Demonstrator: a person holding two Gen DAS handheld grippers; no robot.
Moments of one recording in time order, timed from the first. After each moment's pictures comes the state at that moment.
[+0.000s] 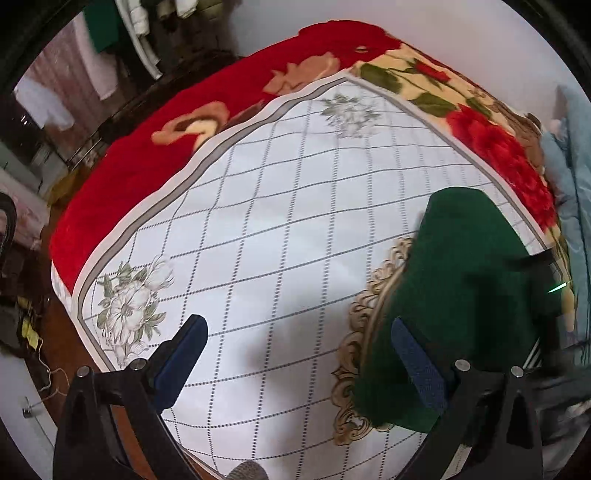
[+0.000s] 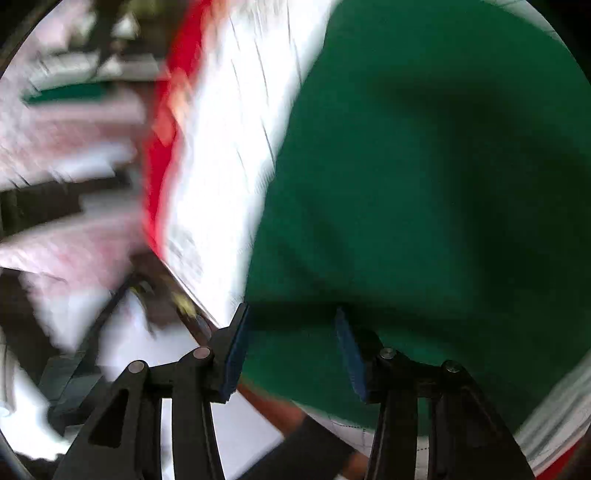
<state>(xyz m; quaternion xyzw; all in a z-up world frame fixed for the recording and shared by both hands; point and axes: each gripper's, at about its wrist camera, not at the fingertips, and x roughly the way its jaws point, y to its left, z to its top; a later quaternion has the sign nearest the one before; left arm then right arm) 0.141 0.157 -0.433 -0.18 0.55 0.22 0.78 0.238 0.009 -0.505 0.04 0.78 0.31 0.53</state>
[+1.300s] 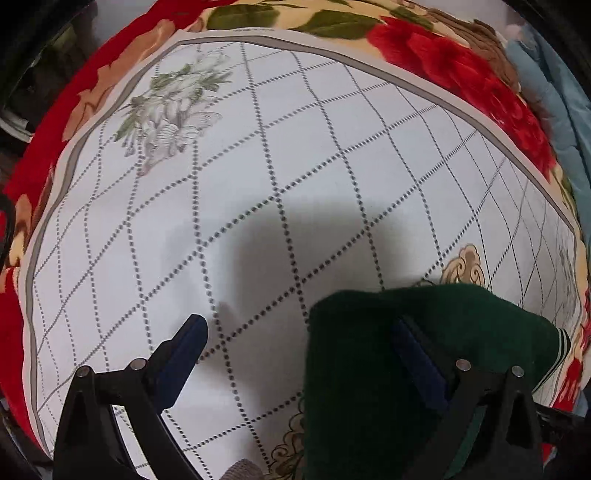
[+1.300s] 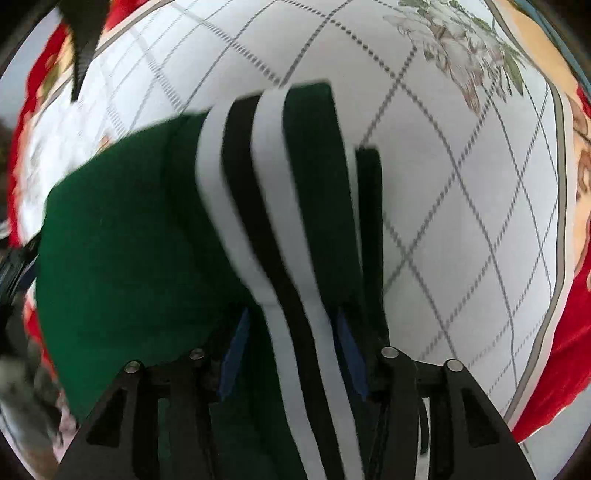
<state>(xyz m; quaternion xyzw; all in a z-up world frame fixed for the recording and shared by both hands) 0.376 0.129 -0.547 -0.09 0.63 0.06 0.77 0.323 -0.198 -0.537 0.10 0.76 -0.04 0.64</state>
